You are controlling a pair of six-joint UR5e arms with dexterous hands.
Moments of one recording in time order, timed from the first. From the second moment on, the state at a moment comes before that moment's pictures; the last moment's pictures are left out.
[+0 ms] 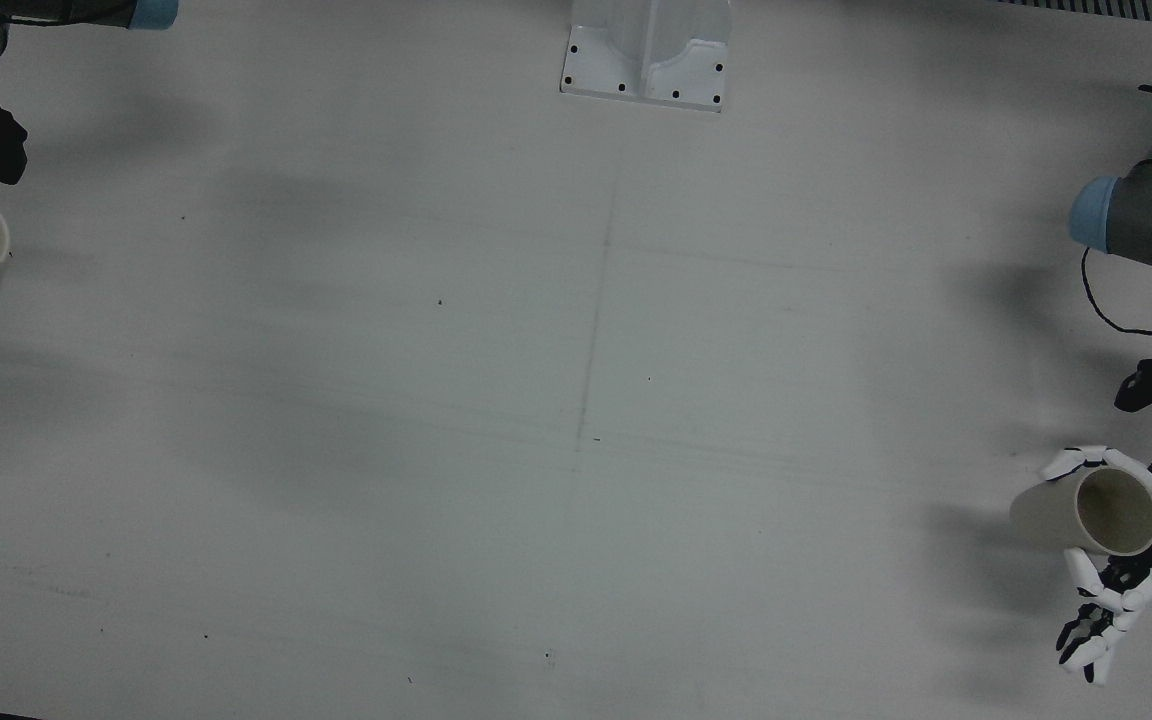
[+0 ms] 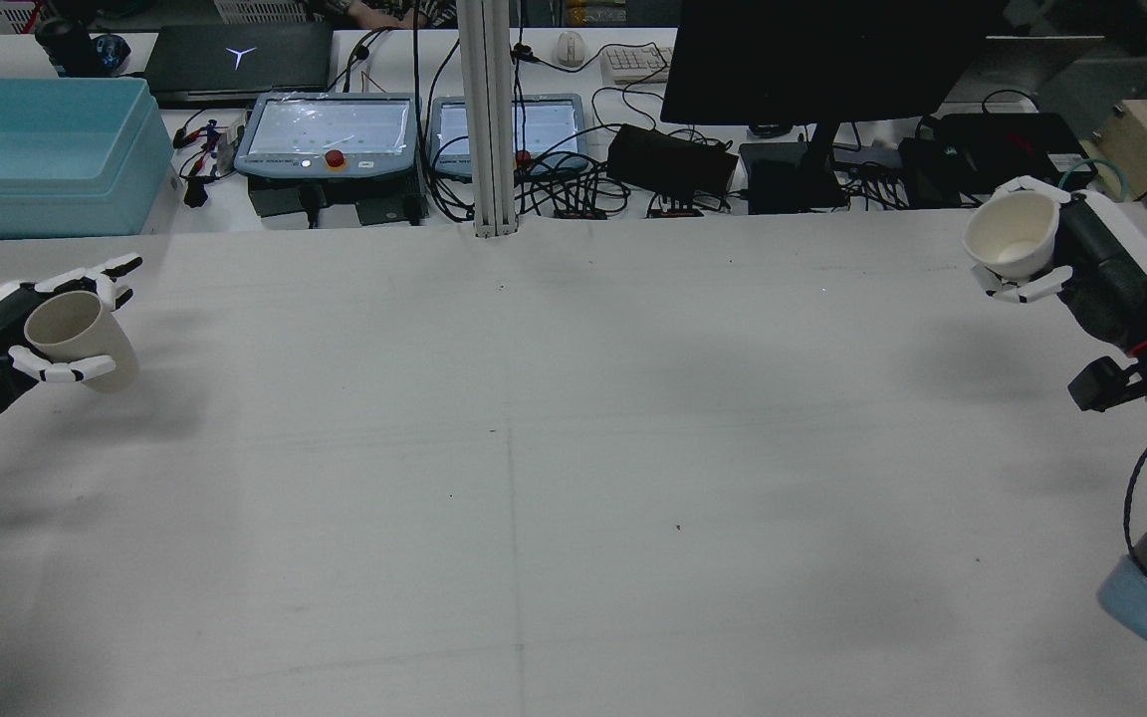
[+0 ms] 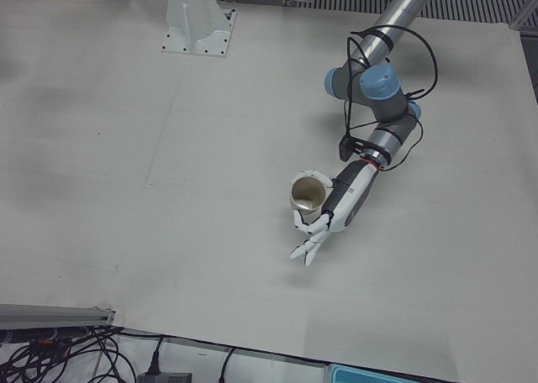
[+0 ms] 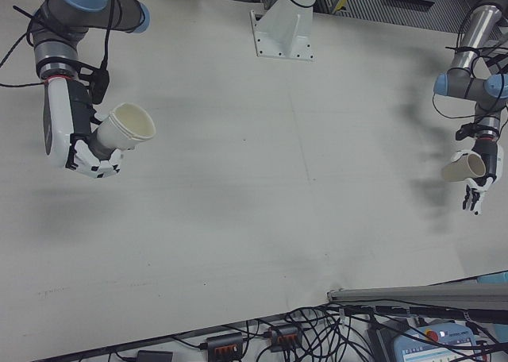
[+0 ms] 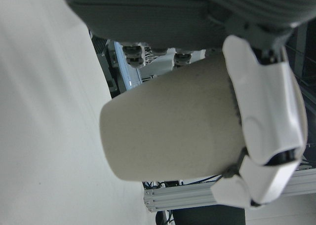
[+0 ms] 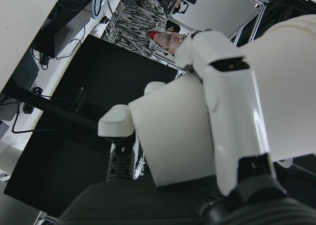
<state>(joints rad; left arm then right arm) -0.91 -1.72 -1.52 -0.16 1.36 0.32 1.00 -1.62 1.82 -3.09 -1.07 -0.52</state>
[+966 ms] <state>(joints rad) -0.64 -2.06 -1.55 0.07 1.36 0.44 1.02 -1.36 2.09 -3.80 -1.08 -0.55</state>
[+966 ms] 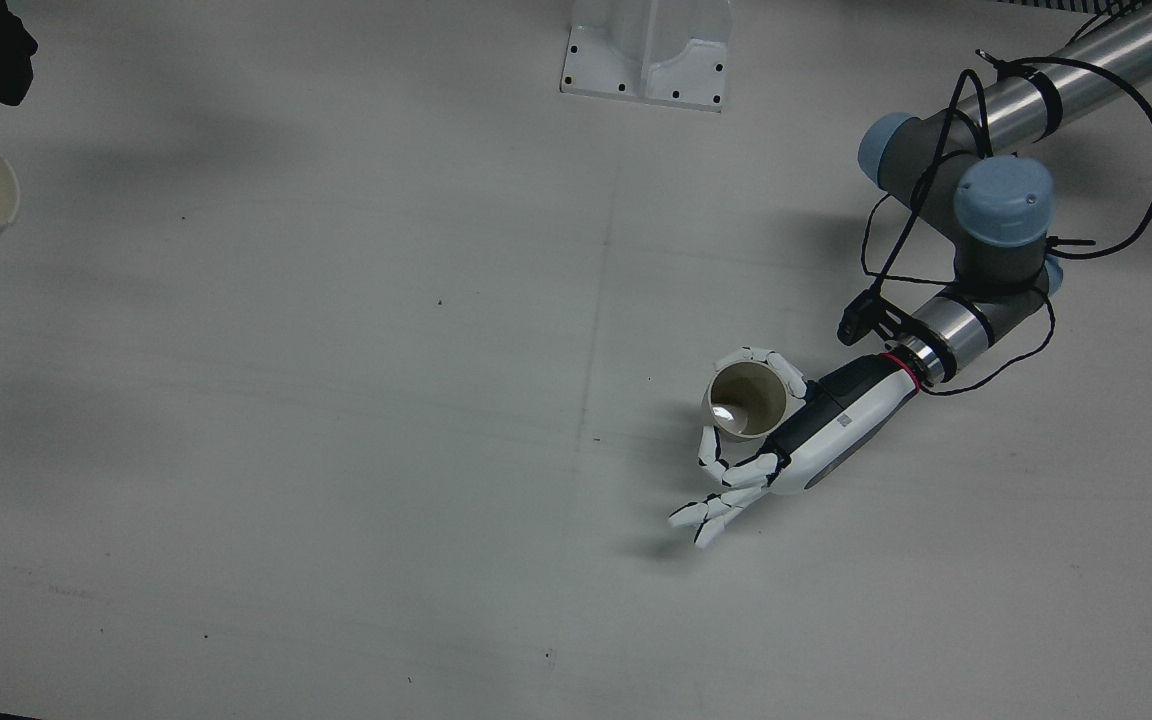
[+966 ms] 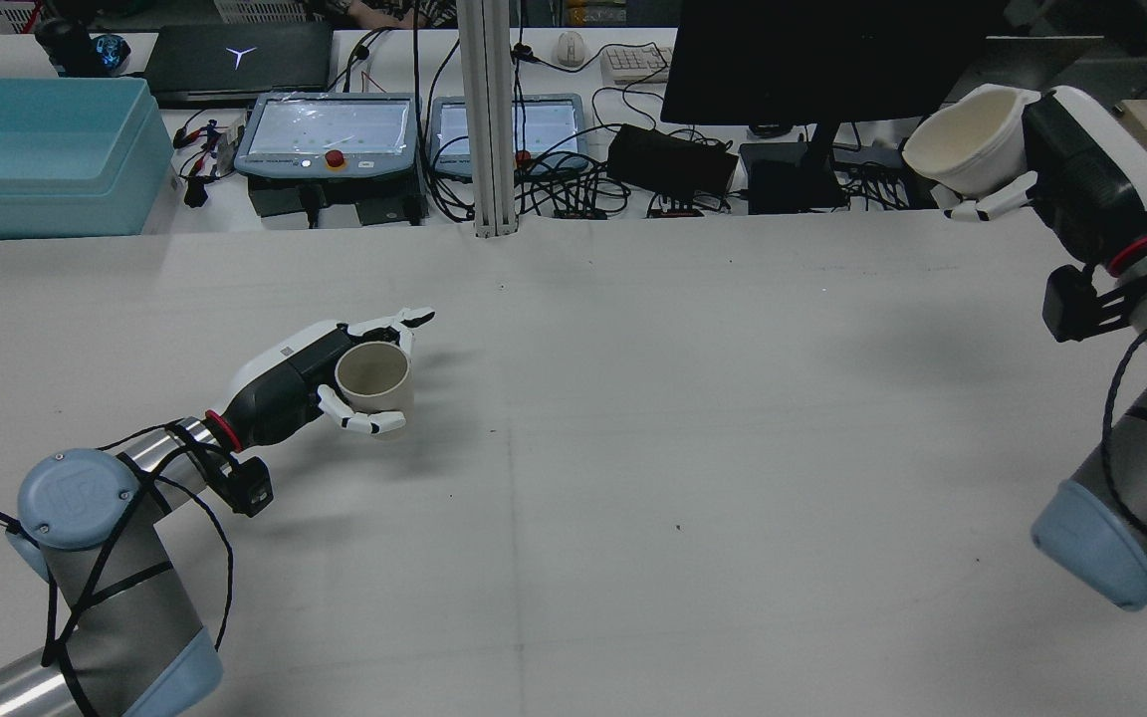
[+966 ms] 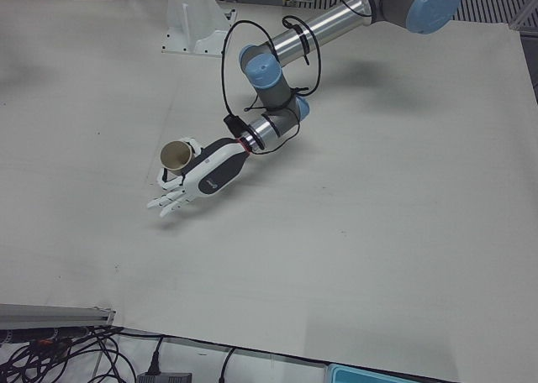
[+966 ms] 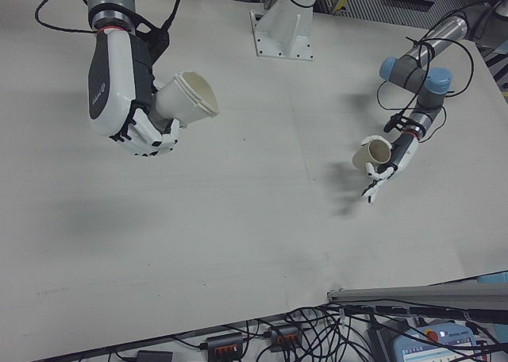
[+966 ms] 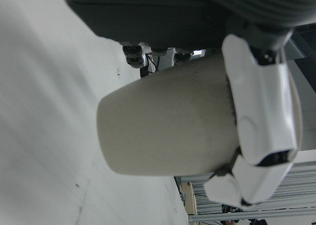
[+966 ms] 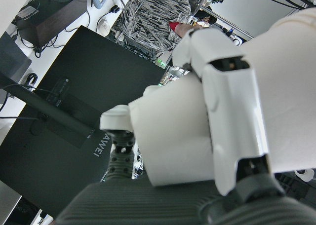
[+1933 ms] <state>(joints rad) -0.49 -2.39 -1.45 0.23 1.35 0.52 0.78 -1.11 2.06 -3.99 -0.90 -0.74</state>
